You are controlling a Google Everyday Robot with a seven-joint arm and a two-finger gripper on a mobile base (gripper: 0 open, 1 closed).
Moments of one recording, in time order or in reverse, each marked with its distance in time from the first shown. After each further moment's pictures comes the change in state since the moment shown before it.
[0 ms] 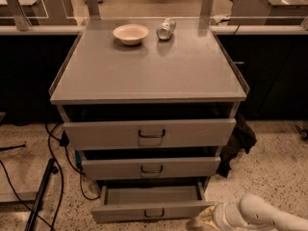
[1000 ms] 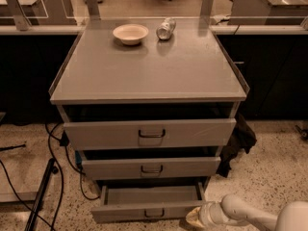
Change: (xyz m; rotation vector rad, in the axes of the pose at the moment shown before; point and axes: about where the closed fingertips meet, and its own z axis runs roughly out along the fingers) arm 0.032 -0.018 0.116 -0.068 -0.041 0.010
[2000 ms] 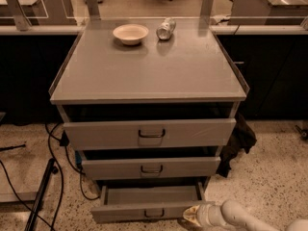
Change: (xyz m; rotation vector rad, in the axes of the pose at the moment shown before) arm 0.001 -0.019 0.021 0.114 -0.091 -0.098
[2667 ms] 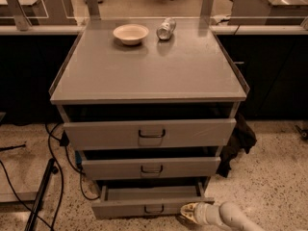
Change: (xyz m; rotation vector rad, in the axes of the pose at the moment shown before) arm -0.001 -0.017 0.018 0.085 -0.058 -0.103
